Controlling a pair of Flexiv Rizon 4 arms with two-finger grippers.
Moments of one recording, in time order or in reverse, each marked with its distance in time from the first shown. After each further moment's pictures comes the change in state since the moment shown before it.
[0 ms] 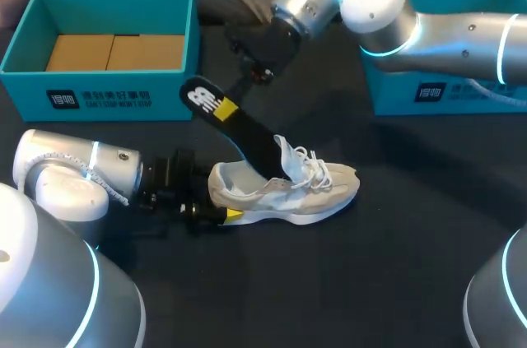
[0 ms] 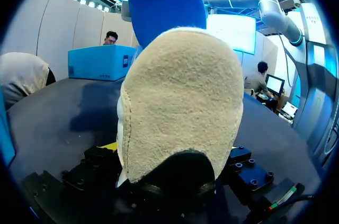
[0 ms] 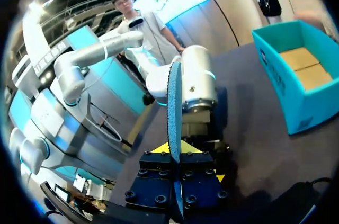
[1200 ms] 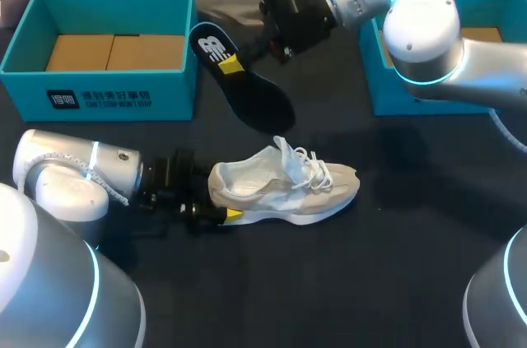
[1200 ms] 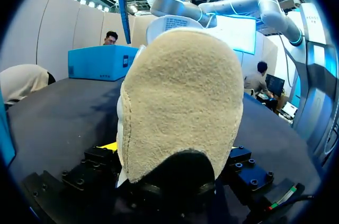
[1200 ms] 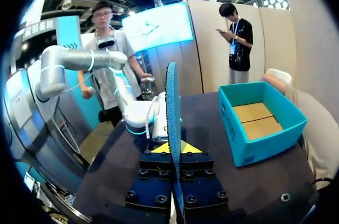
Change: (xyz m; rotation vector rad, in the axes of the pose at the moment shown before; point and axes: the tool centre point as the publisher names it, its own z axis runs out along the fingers) left arm 0.000 0.000 0.000 0.000 0.000 0.000; right arm 0.016 0.045 -0.061 -0.247 -0.404 -0.201
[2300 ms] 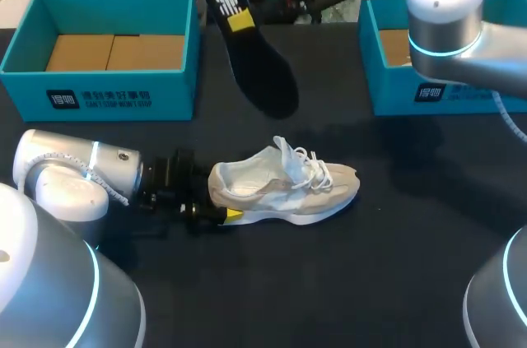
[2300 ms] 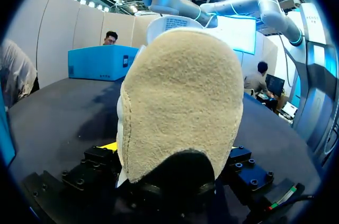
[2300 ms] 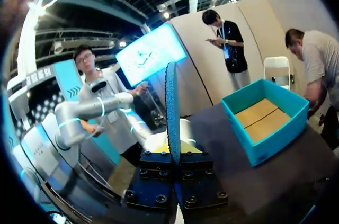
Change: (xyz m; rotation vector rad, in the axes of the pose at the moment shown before) left arm 0.000 0.000 0.000 0.000 0.000 0.000; right arm -0.001 0.061 -0.053 -0.163 0.116 0.316
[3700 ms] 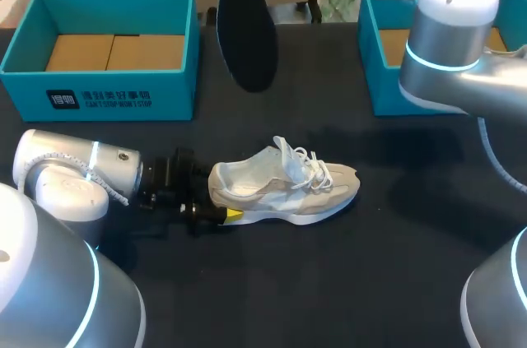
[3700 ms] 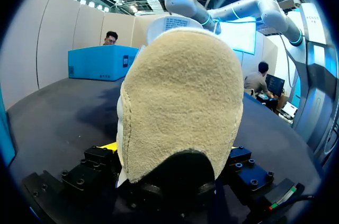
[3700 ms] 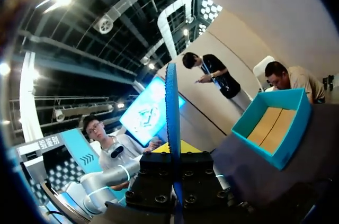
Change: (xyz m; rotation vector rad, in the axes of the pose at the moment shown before) left arm 0.000 0.000 0.000 0.000 0.000 0.000; right arm 0.026 0.074 -0.037 -0.388 0.045 0.324
